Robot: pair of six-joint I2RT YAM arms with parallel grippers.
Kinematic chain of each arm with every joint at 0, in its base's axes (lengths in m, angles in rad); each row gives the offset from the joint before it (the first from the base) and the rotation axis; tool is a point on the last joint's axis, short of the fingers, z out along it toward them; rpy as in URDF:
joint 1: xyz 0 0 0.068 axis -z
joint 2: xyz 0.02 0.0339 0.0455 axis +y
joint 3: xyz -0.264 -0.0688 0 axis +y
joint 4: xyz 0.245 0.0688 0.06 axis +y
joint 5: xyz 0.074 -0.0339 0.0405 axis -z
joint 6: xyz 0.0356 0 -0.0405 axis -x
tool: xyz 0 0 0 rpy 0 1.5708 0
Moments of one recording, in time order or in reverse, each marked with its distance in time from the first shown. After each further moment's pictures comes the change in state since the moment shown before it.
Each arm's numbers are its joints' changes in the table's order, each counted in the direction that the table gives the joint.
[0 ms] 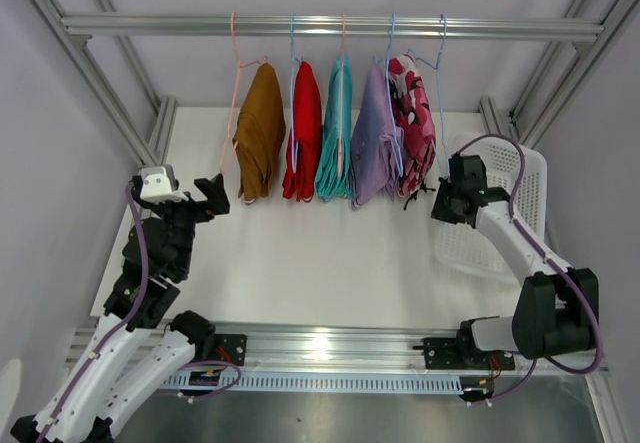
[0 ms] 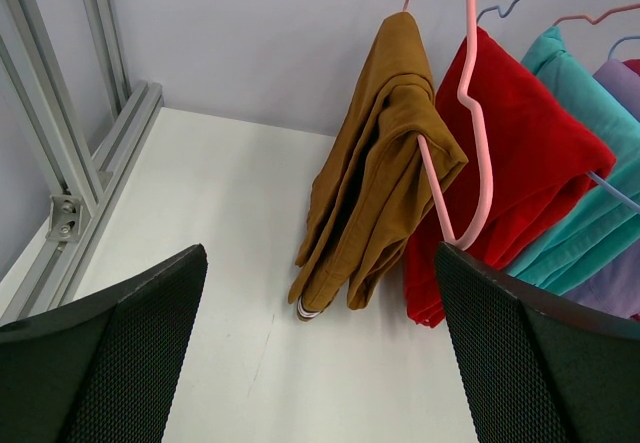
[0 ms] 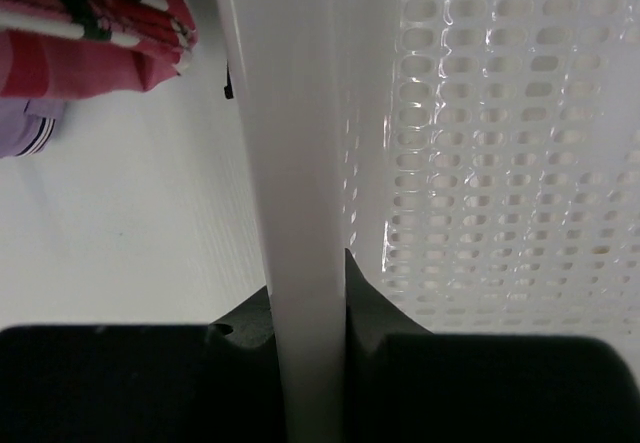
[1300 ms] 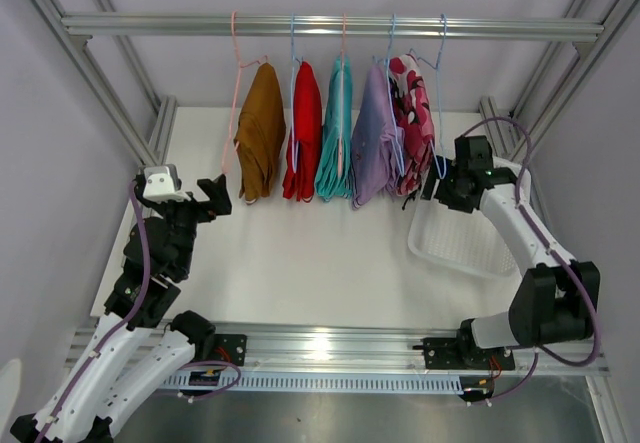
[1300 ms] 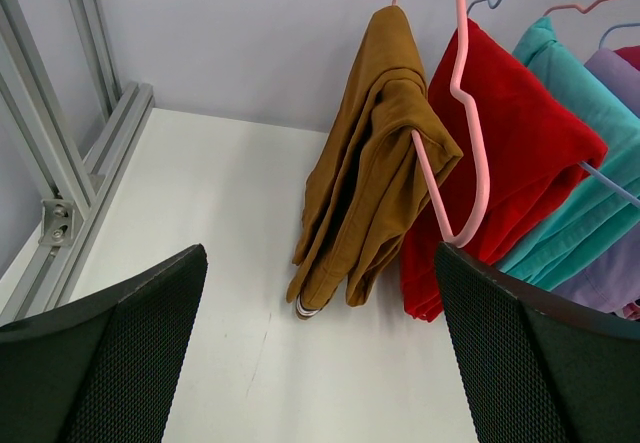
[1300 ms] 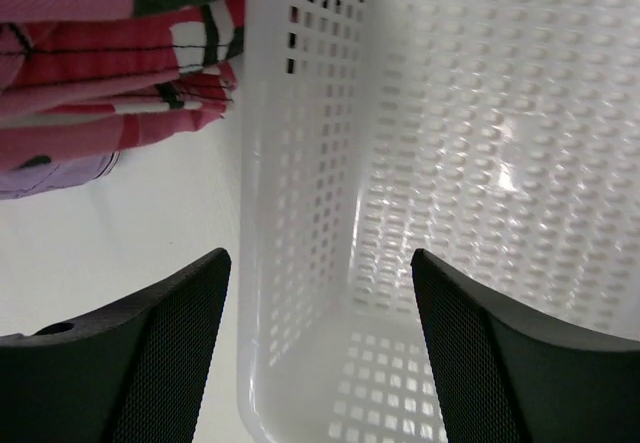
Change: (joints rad) left arm 0.005 0.006 0.000 0.000 0.021 -0.010; right arm 0.018 0.094 -0.200 0.116 -0.039 -0.004
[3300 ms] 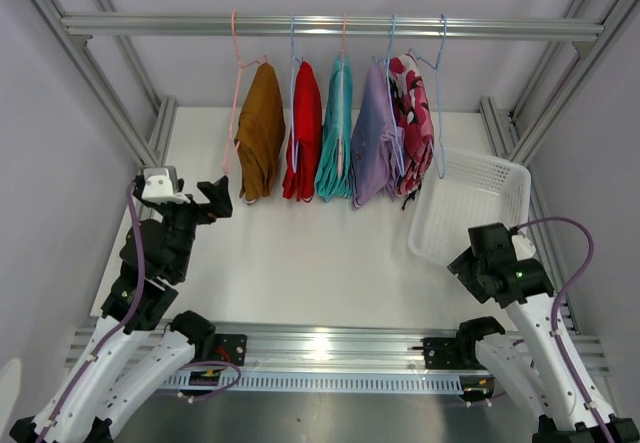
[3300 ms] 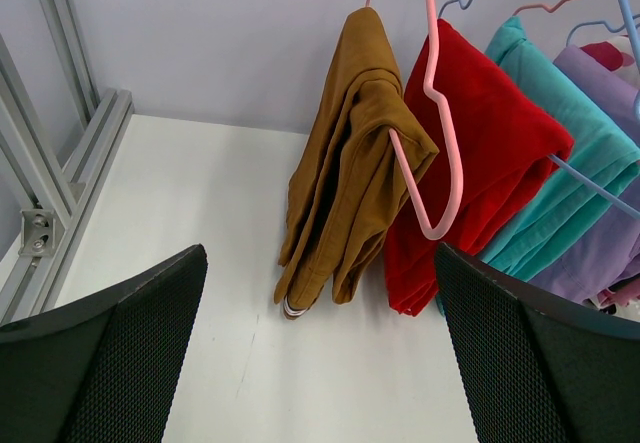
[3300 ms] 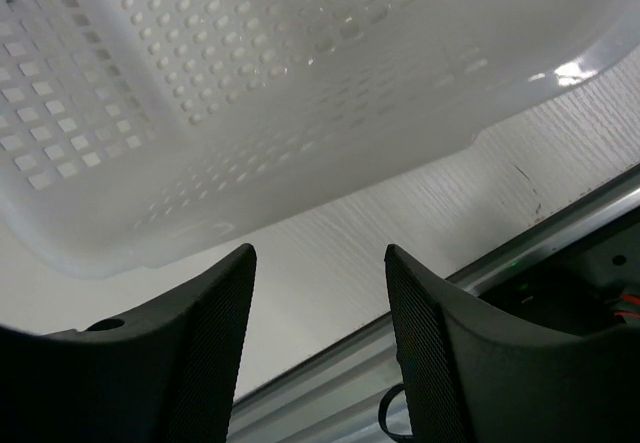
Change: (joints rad) left arm 0.002 -0.018 -0.008 0.015 0.049 0.002; right arm -0.096 -0.762 0.421 0.495 0.273 -0.628
